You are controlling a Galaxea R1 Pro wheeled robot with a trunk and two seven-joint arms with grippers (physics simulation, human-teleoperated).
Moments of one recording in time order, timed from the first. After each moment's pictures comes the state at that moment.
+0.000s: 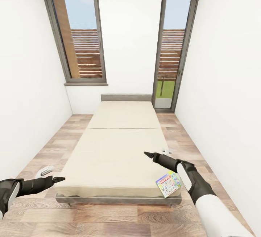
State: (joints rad) left arm -0.65 0.40 0.43 -0.52 -0.16 0.66 -0.87; right arm -0.68 0.00 -0.06 -0.74 -0.33 0.46 0.54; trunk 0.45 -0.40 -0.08
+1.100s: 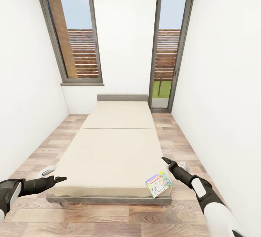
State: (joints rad) left arm -0.65 0.39 0.43 -0.52 -0.16 0.66 -0.88; right arm -0.68 -0.01 -0.56 -0.49 -0.34 0.46 0.56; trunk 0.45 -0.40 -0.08
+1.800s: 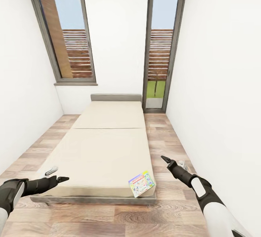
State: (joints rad) left arm -0.65 0.37 0.43 -0.52 -0.16 0.66 -0.88; right arm -0.68 -0.01 -0.56 -0.50 -0.34 0.48 0.60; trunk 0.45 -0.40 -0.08
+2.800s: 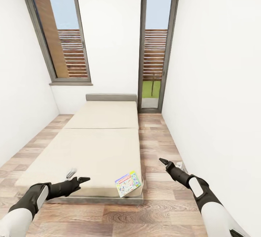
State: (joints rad) left arm -0.65 0.21 0.44 -0.44 -0.02 0.69 -0.87; right arm -0.68 0.01 -0.55 -0.50 -0.33 0.50 0.53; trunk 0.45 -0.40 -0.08
